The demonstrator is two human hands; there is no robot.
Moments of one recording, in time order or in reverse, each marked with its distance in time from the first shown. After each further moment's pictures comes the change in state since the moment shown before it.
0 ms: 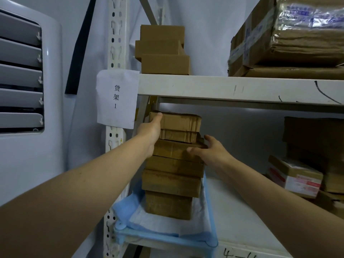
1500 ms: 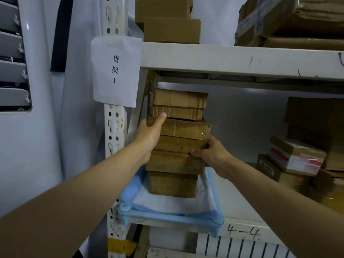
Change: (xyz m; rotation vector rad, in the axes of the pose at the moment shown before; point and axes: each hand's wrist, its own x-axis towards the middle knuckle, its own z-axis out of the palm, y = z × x) left_hand 0.017 -0.066 -0.019 0.005 -0.125 0.080; right_hand 0.016 0.053 0.027 0.023 0.036 0.123
